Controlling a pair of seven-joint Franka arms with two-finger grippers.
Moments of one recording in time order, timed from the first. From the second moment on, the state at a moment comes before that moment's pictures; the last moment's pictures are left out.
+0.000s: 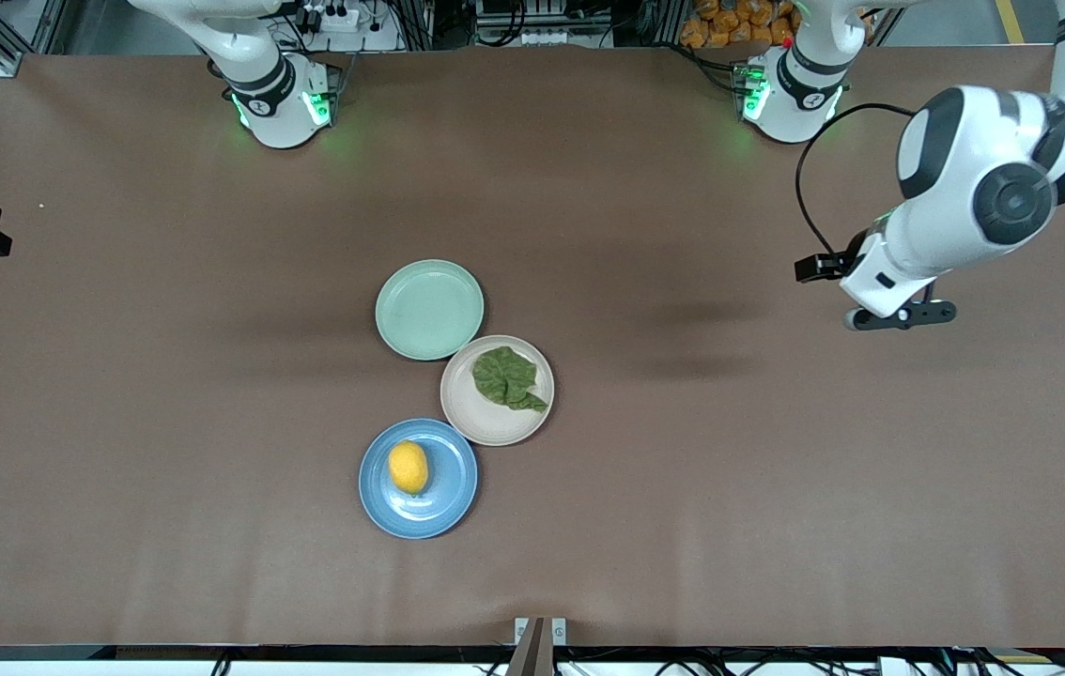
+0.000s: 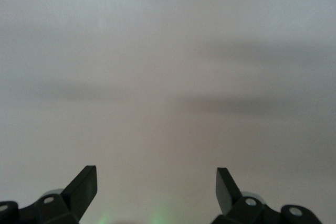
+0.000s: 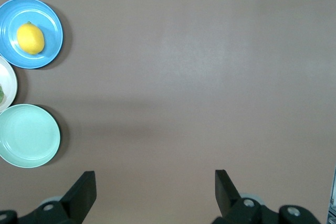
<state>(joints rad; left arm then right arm) -0.01 0.04 -0.18 -1.96 -0.02 1.84 -0.26 -0.05 0.06 -0.04 -1.40 -0.04 1.49 -0.17</state>
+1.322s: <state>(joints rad) 0.00 -0.05 -0.18 -1.59 0.00 1.64 -0.12 -0.05 0.06 -0.03 -1.40 -0.03 1.50 -0.17</state>
